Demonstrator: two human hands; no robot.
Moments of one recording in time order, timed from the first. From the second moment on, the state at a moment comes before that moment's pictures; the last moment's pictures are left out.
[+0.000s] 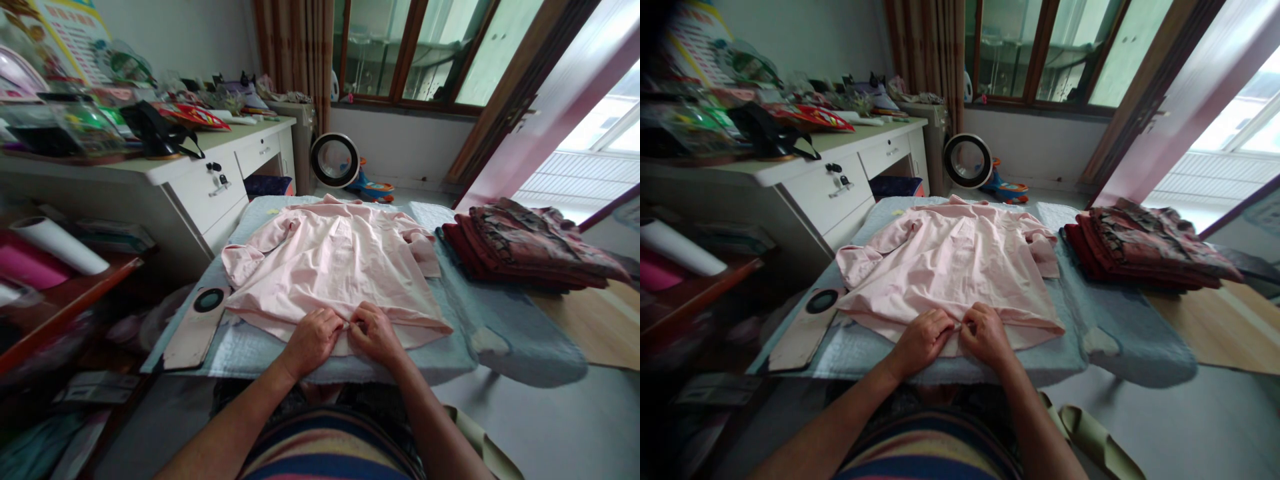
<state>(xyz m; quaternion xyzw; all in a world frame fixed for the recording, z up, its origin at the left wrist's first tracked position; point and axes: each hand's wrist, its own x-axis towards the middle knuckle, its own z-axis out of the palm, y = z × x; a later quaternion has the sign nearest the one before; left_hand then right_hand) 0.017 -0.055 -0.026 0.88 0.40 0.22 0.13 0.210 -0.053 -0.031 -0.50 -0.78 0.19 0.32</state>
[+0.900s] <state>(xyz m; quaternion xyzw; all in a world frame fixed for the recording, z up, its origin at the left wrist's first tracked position) 0.002 -0.057 -0.025 0.89 0.35 0.23 0.19 0.223 -0.070 -0.026 -0.47 -0.79 0.19 0.35</state>
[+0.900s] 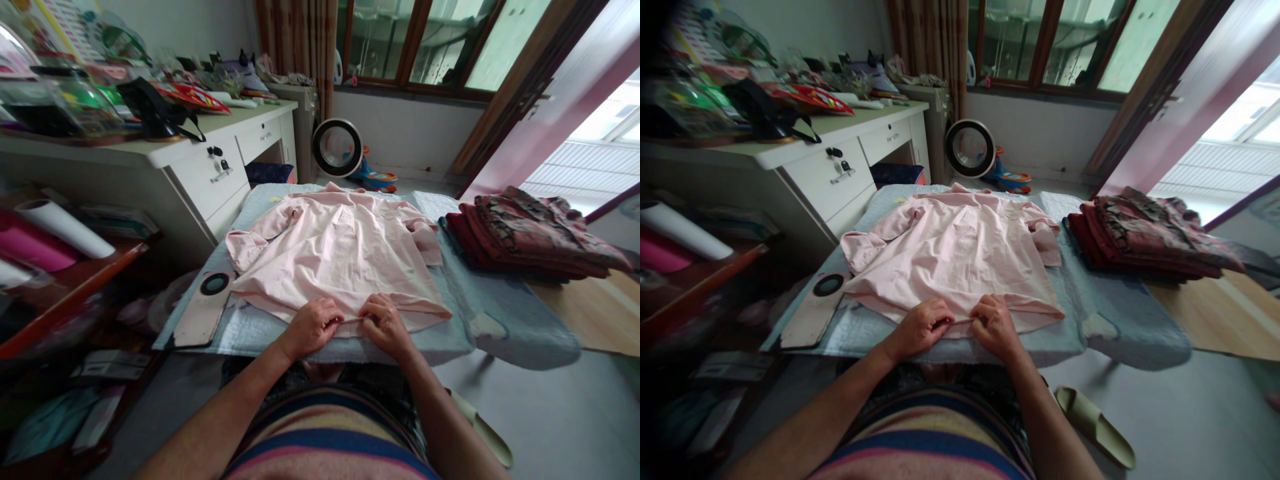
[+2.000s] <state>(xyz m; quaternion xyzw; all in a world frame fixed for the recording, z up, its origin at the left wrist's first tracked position) 0.000 -0.067 -0.017 0.93 0.30 0.16 0.15 0.222 -0.048 0.004 -0.55 -0.80 0.13 0.23</state>
